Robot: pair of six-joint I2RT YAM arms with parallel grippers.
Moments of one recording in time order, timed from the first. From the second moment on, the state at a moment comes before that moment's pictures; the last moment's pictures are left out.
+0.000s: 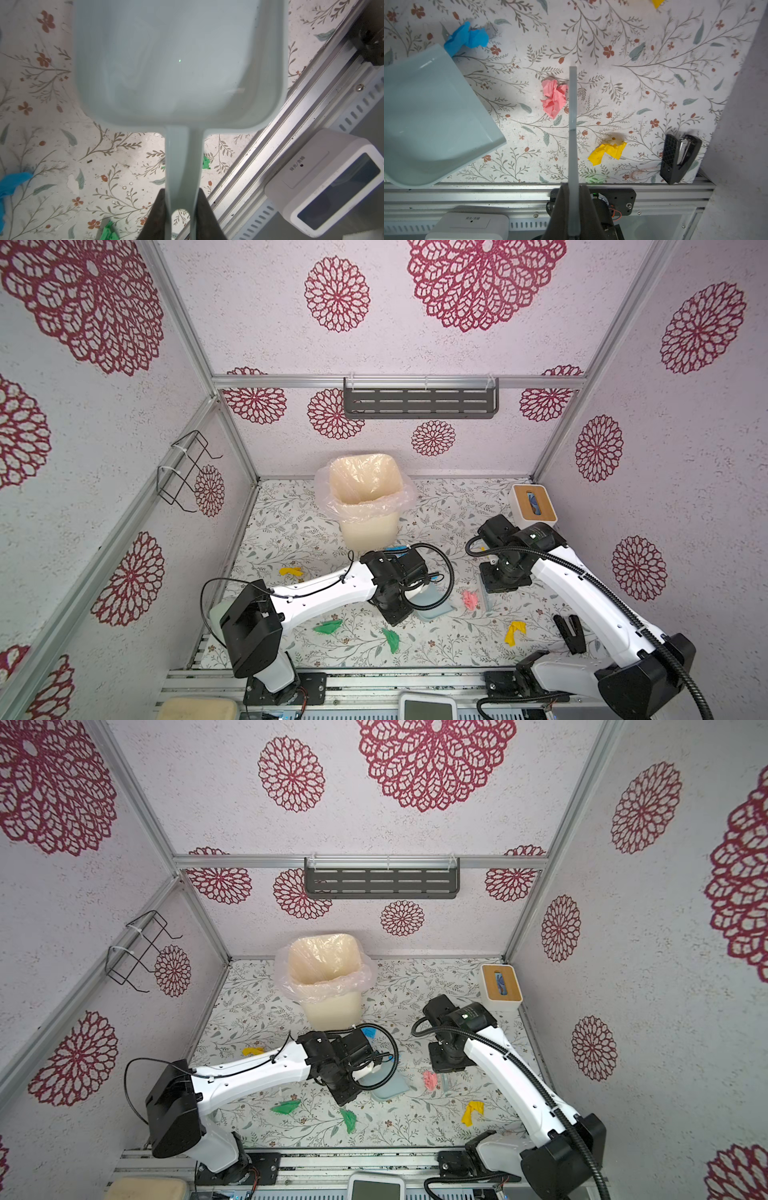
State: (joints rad) left arm -1.03 1.64 1.26 -1.03 0.11 -0.05; right arm 0.51 1.26 1.26 -1.45 0.16 0.37
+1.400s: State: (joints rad) left arm -1.03 1.90 1.42 -1.01 0.13 0.09; right arm 0.40 1.37 1.29 -1.43 0.07 0.25
